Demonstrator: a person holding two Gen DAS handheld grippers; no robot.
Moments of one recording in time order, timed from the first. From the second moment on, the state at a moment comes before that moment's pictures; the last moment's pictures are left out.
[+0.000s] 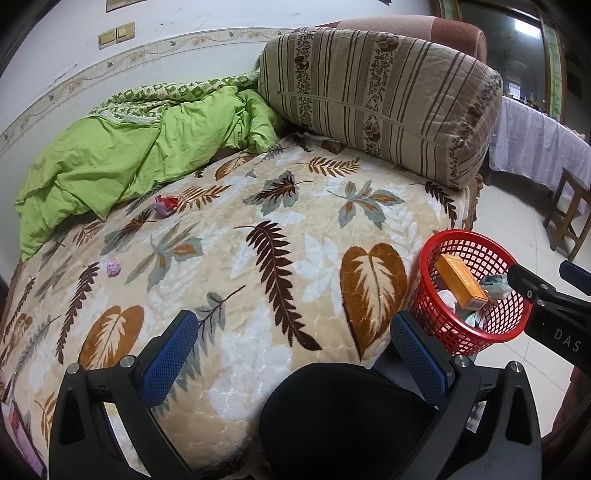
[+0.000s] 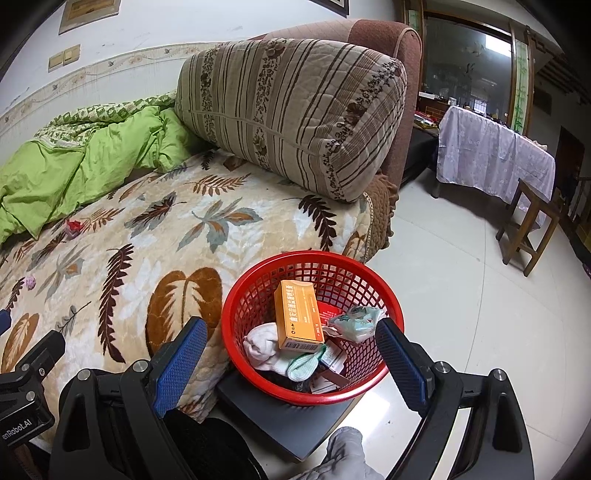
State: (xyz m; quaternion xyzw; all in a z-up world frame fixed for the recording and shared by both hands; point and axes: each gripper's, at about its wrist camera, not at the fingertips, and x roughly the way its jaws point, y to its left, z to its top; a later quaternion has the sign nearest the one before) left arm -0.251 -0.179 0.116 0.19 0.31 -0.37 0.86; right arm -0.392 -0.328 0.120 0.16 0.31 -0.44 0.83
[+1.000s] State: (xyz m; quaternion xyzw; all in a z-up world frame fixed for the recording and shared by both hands) left arm -0.250 -0.176 0.113 0.19 0.31 -0.37 0.86; right arm -0.391 -0.327 0.117 0.16 0.32 -0.44 0.83
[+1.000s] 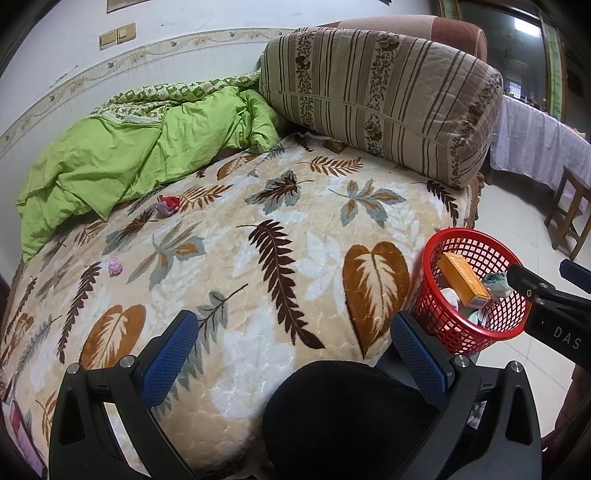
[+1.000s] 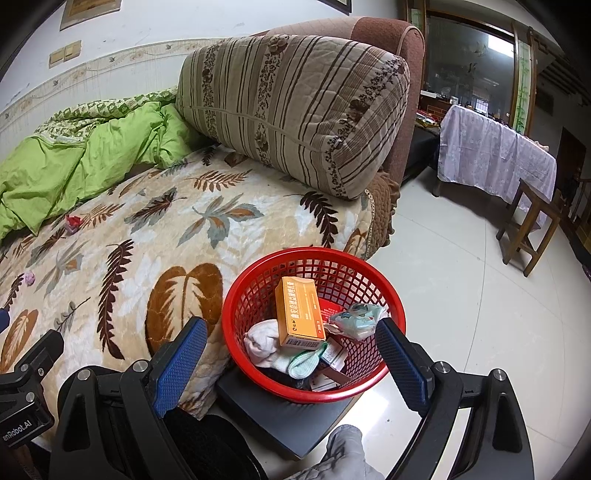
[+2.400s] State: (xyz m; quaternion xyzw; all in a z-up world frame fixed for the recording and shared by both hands) left arm -0.246 -0.175 0.115 0.18 0.31 -0.36 0.86; right arm -0.374 -0.327 0.114 0.14 0.34 -0.41 0.83
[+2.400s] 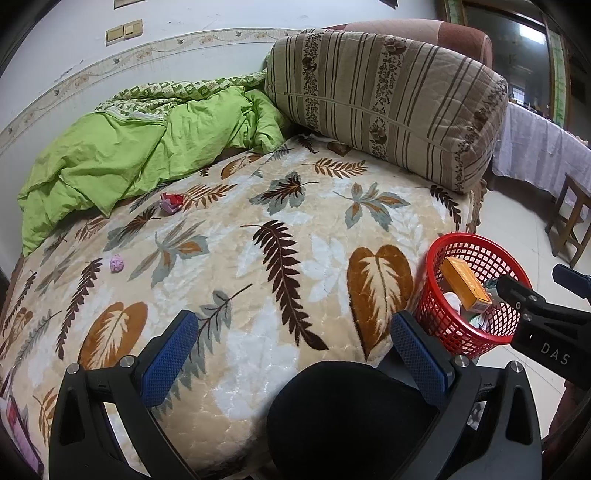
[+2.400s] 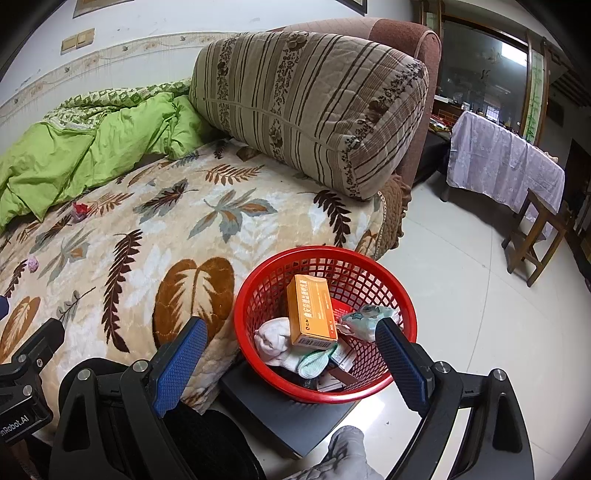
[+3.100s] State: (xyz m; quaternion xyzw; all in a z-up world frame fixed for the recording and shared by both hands) left arm -0.053 -0.033 0.050 0.04 0.47 -0.08 0.88; right arm -0.135 -0.274 0.098 0.03 0.41 -0.19 0.89
